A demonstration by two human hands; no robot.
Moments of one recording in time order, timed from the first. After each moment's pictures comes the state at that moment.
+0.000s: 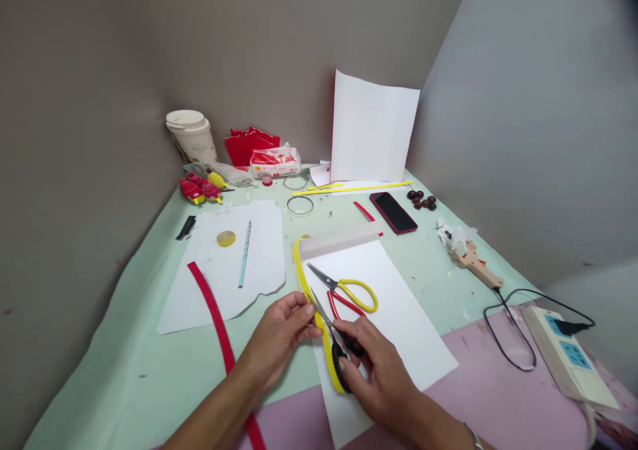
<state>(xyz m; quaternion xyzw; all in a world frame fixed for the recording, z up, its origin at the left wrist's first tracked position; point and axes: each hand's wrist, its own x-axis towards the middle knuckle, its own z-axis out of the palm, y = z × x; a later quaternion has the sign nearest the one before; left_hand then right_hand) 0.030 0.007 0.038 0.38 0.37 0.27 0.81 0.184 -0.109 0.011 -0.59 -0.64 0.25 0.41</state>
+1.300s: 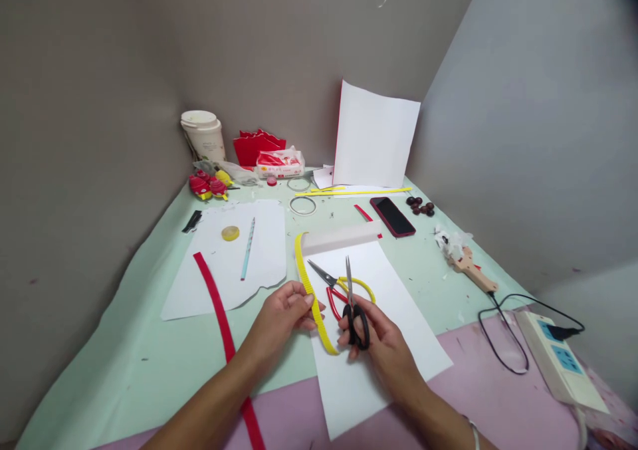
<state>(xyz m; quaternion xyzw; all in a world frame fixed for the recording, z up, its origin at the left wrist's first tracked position) 0.028 0.007 0.034 0.47 0.38 0.26 0.75 0.190 -0.100 0.007 -0.53 -0.30 0.53 0.59</state>
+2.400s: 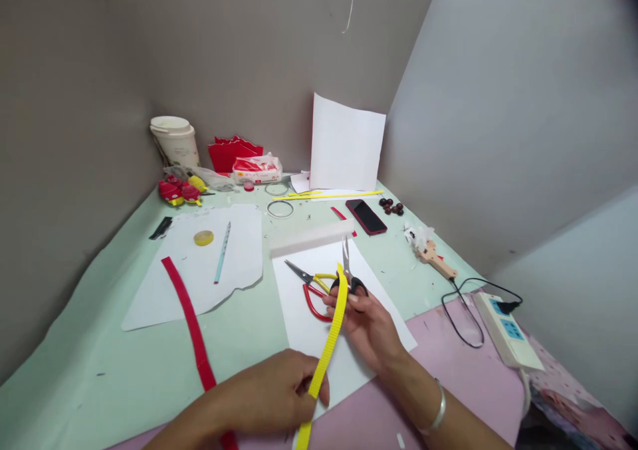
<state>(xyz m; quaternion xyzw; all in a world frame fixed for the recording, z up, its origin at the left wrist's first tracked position) 0.029 -0.039 0.052 0.77 0.25 -0.09 0.58 0.201 -0.093 0.028 -0.38 -0.18 0.55 0.72</state>
